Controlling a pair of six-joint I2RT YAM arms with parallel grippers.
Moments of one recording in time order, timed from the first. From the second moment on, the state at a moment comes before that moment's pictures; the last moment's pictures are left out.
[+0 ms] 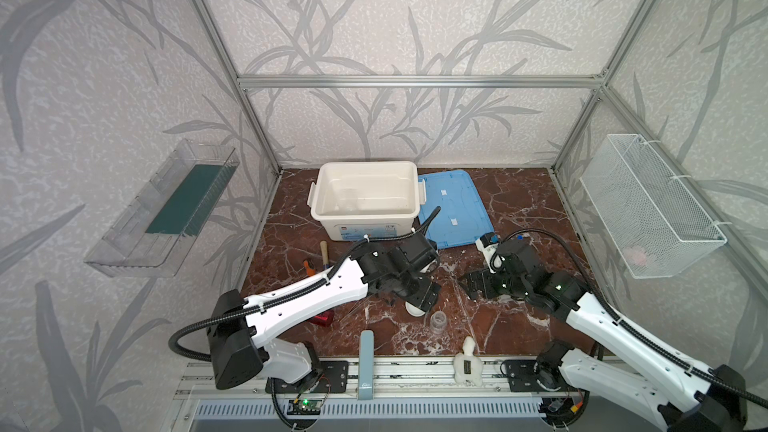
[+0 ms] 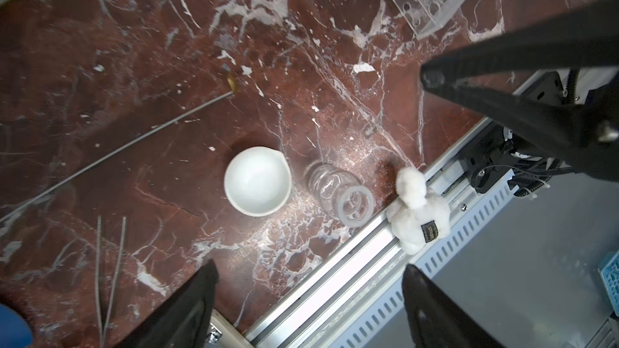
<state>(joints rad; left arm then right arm) -1.04 1.41 1.22 -0.94 0.07 -0.51 0.65 0.92 0.71 -0.64 -0.09 0.39</state>
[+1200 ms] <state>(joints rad) -1.24 1.78 1.19 -0.77 -0.07 -0.69 0.65 0.74 0.58 -0.67 0.00 0.51</state>
